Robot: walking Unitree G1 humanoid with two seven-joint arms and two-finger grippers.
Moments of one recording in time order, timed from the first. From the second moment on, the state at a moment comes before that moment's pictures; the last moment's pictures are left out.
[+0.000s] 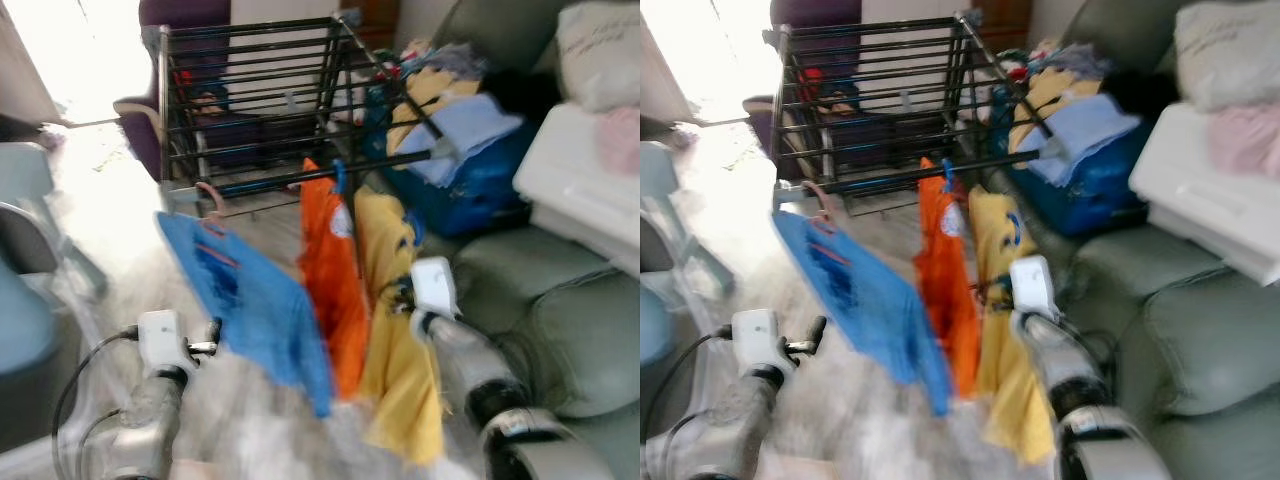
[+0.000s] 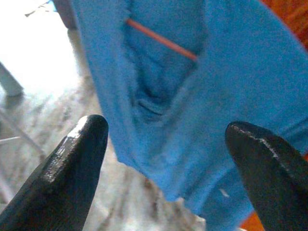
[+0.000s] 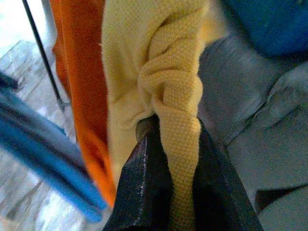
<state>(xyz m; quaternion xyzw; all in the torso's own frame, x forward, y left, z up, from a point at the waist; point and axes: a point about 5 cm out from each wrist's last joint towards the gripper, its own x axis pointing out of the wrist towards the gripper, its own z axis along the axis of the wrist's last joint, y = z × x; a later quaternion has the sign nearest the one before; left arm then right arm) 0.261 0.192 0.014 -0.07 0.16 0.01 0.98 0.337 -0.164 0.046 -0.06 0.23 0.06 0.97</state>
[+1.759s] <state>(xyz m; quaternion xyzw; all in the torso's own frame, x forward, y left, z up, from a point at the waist) 0.260 0.174 0.014 -0.08 0.16 -0.02 0.98 0.340 -0.183 0.051 -0.06 0.21 0.02 0.97</state>
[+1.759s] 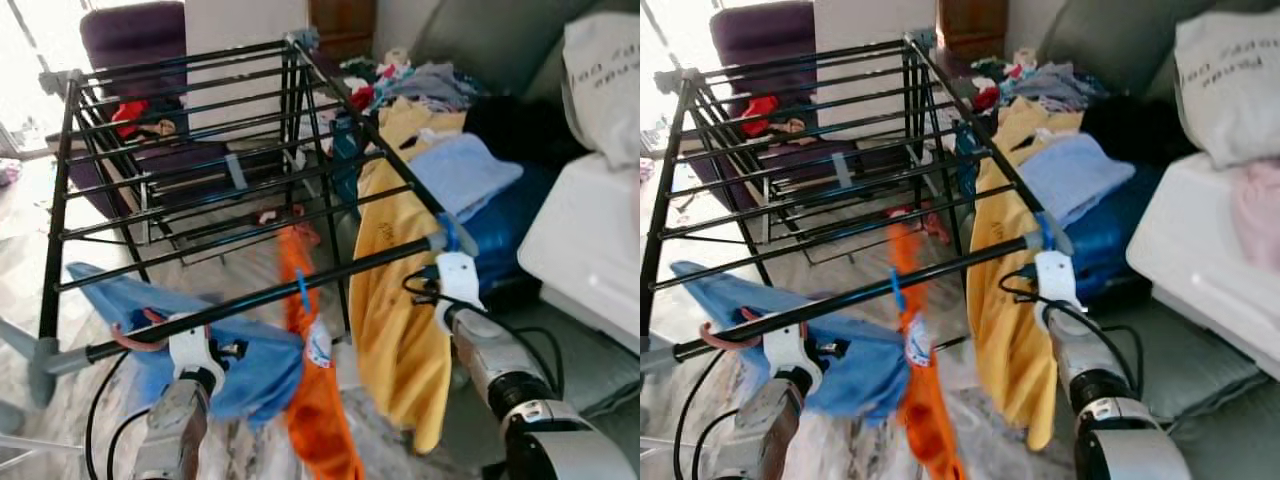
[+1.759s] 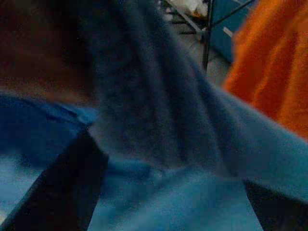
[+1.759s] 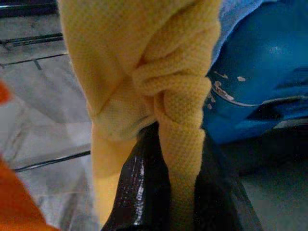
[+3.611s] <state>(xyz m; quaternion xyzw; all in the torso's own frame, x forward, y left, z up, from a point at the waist) 0.261 0.177 0.015 -0.12 0.16 0.01 0.98 0.335 -0.152 0.066 -0.05 0.24 0.24 0.94</state>
